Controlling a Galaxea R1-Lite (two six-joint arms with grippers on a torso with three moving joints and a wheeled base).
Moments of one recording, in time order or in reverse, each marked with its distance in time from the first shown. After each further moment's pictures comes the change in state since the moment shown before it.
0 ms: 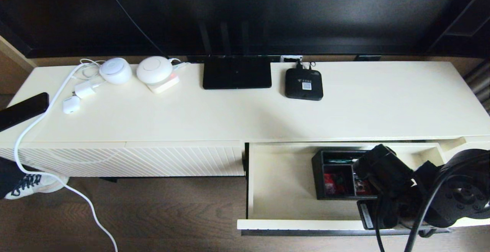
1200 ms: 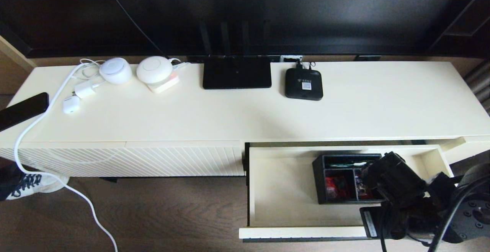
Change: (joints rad) left arm 0.000 0.000 0.000 0.000 0.000 0.000; right arm 0.008 -0.055 0.071 -0.114 -0.001 -0.004
